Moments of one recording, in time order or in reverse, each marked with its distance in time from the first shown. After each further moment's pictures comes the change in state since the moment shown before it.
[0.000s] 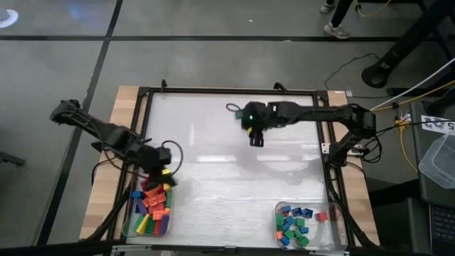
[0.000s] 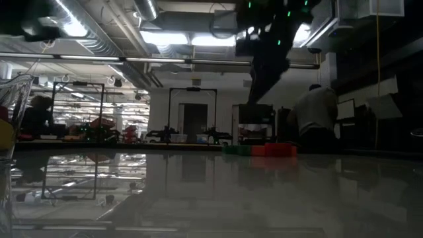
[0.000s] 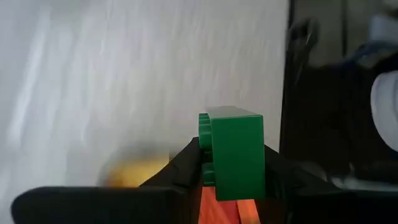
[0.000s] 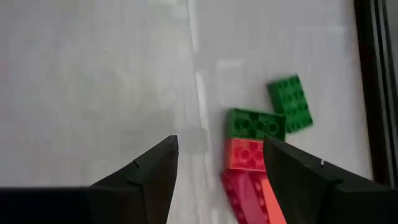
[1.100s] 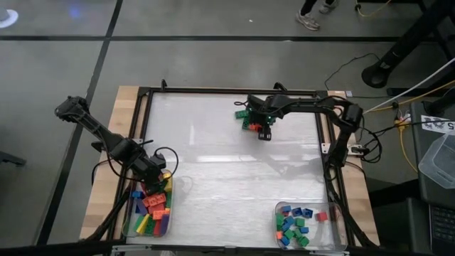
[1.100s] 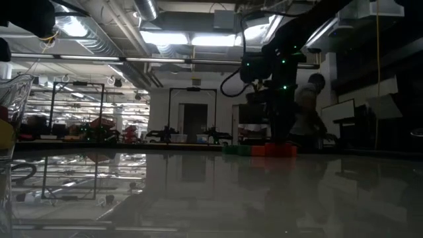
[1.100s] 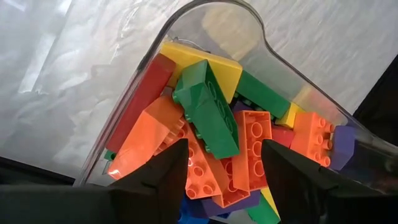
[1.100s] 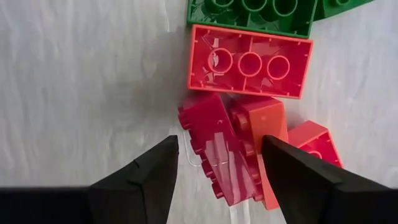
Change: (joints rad) left arm -0.166 0.079 -0.075 -0.203 0.010 -0.479; right arm -0.234 0.169 -0.103 -0.048 -0.061 -0.138
